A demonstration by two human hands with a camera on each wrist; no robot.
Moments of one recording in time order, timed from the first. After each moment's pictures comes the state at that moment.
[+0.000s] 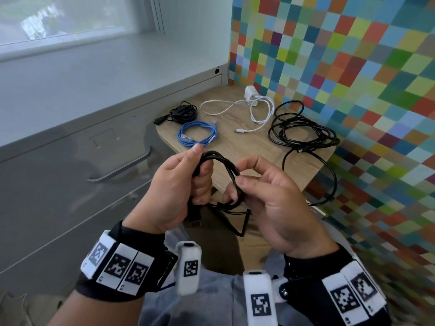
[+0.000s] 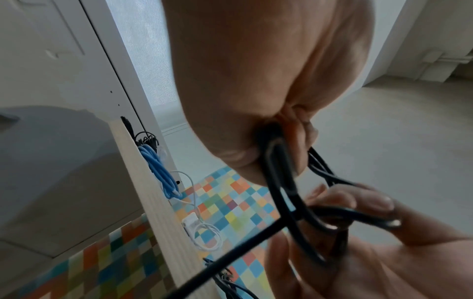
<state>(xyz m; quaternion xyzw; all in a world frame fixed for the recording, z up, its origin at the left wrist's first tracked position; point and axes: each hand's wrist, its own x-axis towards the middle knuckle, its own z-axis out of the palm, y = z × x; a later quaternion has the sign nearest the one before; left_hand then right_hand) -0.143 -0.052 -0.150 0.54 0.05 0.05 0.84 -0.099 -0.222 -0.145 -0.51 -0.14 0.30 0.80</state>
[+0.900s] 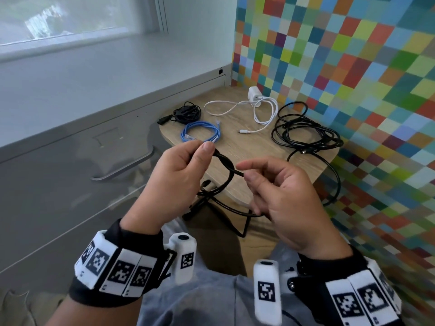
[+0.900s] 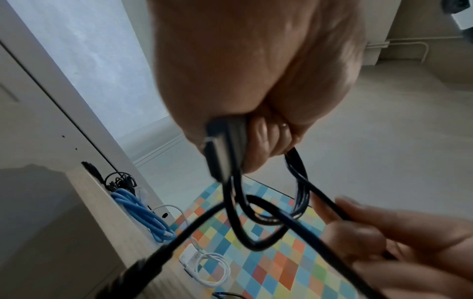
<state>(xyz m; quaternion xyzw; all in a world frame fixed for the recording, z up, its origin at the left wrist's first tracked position) -0.142 -0.038 -0.149 0.75 0.04 0.17 0.63 -0.091 -0.231 -0.147 -0.66 -0.19 0.18 0.71</state>
